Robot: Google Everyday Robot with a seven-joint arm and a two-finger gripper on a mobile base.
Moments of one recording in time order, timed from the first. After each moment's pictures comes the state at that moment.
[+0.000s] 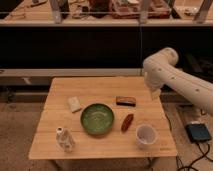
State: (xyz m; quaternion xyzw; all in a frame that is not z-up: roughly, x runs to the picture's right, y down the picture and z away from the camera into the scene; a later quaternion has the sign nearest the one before) arm 0.229 -0.014 0.792 -0.22 0.04 -0.14 0.96
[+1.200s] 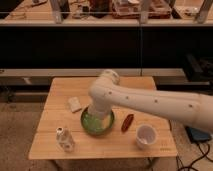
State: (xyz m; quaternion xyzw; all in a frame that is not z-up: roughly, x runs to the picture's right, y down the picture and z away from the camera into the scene) arm -0.015 0.152 0.692 -0.26 -0.19 -0.32 0.89
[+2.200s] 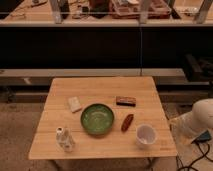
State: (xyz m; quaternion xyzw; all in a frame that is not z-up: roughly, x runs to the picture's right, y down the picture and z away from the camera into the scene) arm 0.352 0.182 0.680 -0.26 -0.05 -0.10 0.96
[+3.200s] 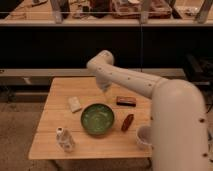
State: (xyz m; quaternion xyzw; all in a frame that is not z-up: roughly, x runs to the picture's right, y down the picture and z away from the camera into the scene) arm -0.022 0.015 0.864 -0.28 -0.03 -0.25 0.93
